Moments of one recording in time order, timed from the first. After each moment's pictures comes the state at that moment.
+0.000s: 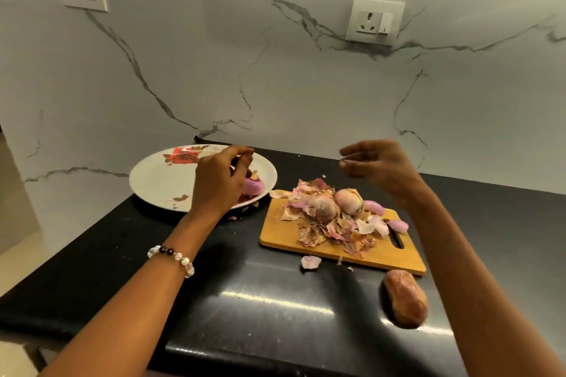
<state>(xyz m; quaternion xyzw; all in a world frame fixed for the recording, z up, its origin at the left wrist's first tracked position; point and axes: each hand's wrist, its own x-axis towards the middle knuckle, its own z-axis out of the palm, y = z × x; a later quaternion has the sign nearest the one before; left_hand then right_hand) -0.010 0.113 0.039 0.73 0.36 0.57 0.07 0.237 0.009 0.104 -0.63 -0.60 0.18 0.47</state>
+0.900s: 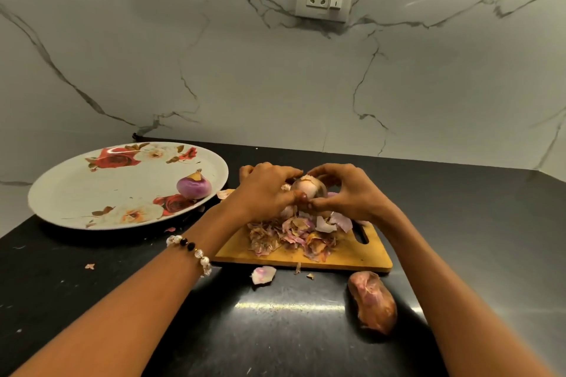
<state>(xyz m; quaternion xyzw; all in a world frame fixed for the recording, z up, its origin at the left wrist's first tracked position) 0.123 0.108 0.033 0.92 0.28 0.24 0.11 0.298 0.018 0.040 -0.66 -0.67 0.08 0.33</state>
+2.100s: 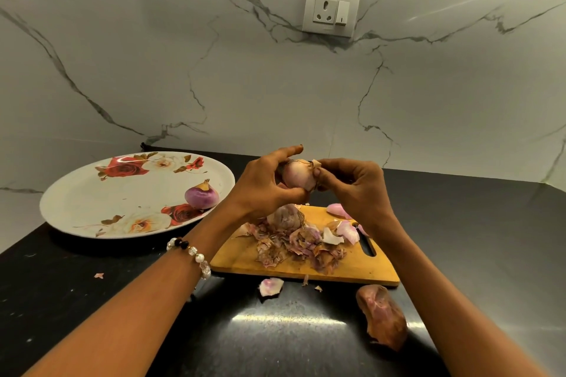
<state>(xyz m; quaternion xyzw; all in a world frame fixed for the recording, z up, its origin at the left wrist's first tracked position) 0.108 0.109 0.049 0.84 0.22 0.39 0.30 0.275 0.023 0.043 -0.51 -0.63 0.04 0.58</state>
